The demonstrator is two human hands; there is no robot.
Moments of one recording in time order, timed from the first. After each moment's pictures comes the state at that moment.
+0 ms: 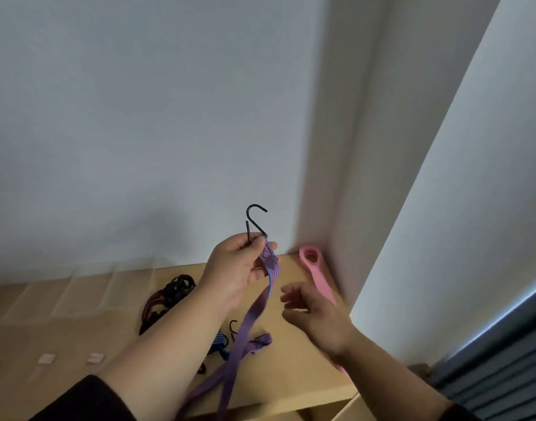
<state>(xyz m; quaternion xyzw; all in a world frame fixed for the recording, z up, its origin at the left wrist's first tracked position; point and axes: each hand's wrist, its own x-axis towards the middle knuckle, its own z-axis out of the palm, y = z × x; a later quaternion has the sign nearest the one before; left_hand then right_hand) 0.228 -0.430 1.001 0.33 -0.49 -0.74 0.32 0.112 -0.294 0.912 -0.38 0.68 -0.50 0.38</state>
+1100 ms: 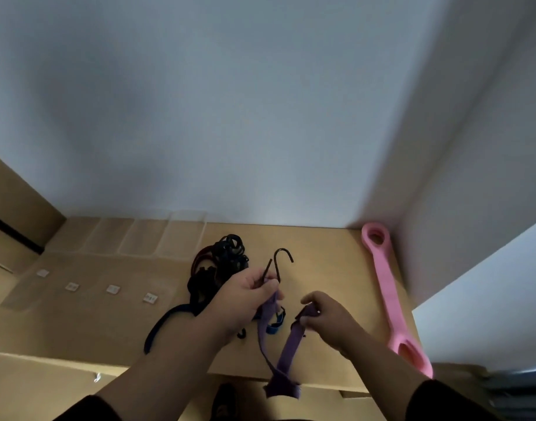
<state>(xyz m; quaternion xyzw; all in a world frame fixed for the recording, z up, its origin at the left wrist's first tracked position) 0.301 -0.453 0.902 0.45 -0.60 -0.64 0.16 0.111 -0.369 0.793 -0.38 0.75 -0.28 0.47</state>
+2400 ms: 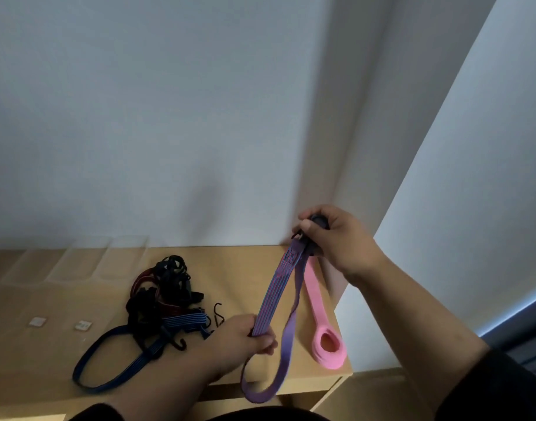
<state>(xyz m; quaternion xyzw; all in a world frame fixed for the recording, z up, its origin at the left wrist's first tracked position) 0.256 -0.355 0.879 0.34 -0.70 -0.62 0.05 0.059 -0.296 1.035 -0.38 0.64 -0.58 0.33</state>
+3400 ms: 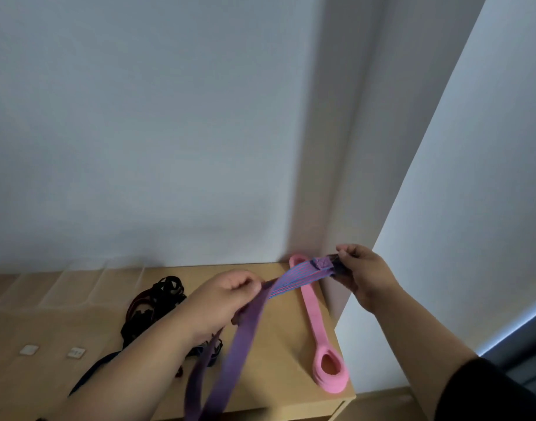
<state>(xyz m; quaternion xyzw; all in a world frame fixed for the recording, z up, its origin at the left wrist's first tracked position) 0.245 -0.394 0.983 0.25 -0.68 -0.66 0.20 -0.019 -0.290 0.967 -0.15 0.63 -0.67 0.36</state>
